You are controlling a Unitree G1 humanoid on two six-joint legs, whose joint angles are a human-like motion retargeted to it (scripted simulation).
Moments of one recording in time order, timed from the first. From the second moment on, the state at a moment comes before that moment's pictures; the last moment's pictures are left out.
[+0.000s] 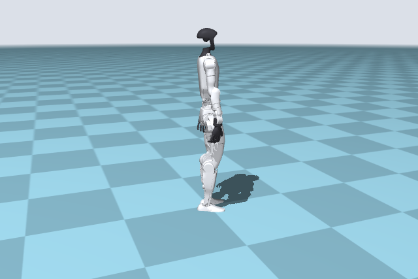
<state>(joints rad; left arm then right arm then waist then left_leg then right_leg) 0.04 0.11 0.29 1.57 0.21 0.18 -0.29 -0.05 -0.13 0.07 1.47 -0.46 0.16 0.29 -0.12 0.03 -0.07 -0.01 -0.06 0.33 -0.02 -0.03 0.10 0.01 0.04 -0.32 0.03 -0.12 -0.06</state>
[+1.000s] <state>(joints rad) 0.01 0.12 0.28 1.61 0.21 0.18 -0.27 0.00 -0.15 0.05 1.52 -0.49 0.16 0.27 -0.15 0.03 -0.06 -0.02 -0.05 0.34 -0.03 -0.03 0.09 0.00 0.05 -0.31 0.03 -0.12 -0.07</state>
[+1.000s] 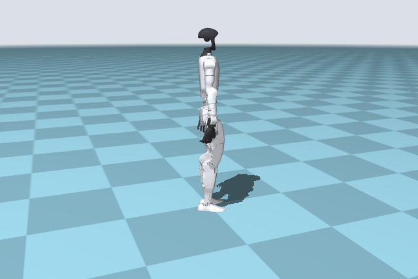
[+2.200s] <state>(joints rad) 0.31 0.16 0.42 1.64 0.21 0.20 -0.29 -0.30 -0.04 0.24 1.18 -0.32 0.10 0.29 -0.04 -0.02 0.04 -0.82 0.19 0.30 1.31 0.08 0.12 0.02 -0.01 -0.36 0.08 -0.15 -0.14</state>
